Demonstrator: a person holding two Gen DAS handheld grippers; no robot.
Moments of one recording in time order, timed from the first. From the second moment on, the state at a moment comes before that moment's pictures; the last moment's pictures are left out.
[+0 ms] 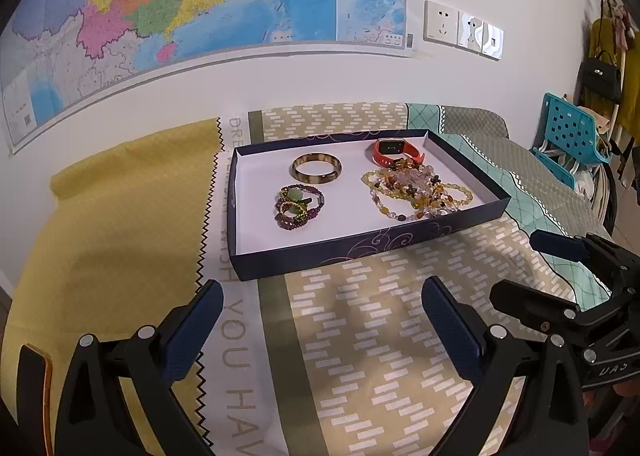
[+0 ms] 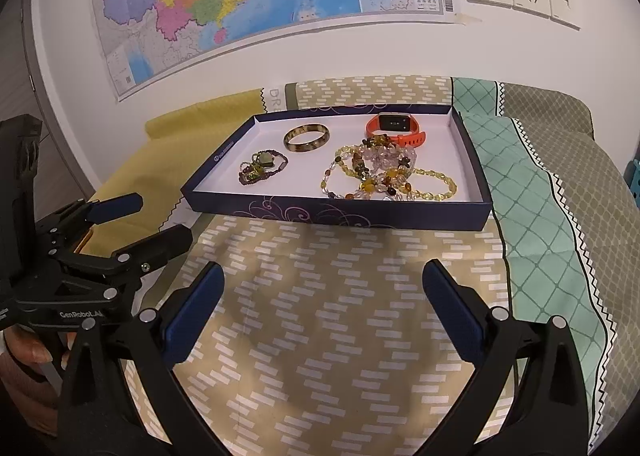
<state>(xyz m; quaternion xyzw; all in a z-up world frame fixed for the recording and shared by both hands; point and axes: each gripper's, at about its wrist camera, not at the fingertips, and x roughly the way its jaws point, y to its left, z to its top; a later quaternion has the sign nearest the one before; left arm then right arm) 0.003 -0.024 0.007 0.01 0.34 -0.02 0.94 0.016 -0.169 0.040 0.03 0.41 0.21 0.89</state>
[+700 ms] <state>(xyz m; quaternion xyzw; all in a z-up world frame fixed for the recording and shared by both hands) 0.001 -0.025 0.005 0.01 0.35 -0.02 0.94 0.013 -0.171 0.039 0.04 0.41 0.22 0.89</state>
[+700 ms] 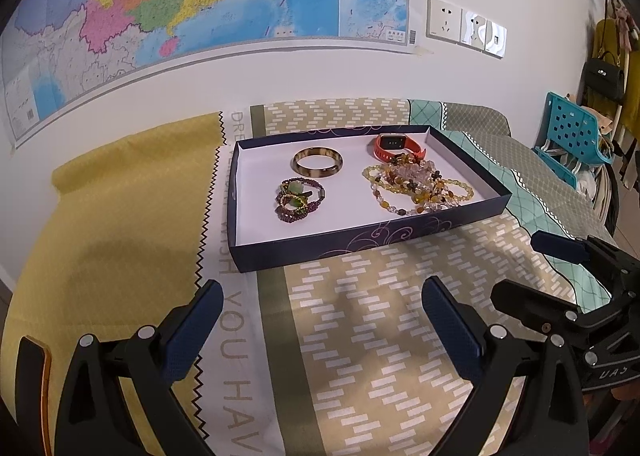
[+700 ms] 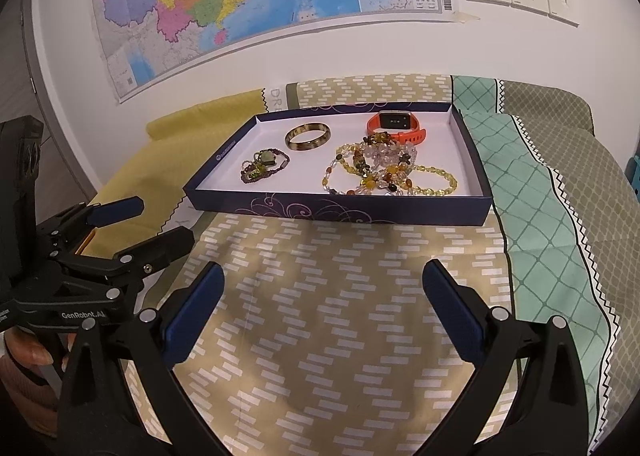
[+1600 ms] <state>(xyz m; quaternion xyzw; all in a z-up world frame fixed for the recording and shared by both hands) -0.011 -0.028 0.005 0.00 0.35 -0.03 0.94 0.004 -0.169 0.043 0.04 0.40 0.22 0.89</state>
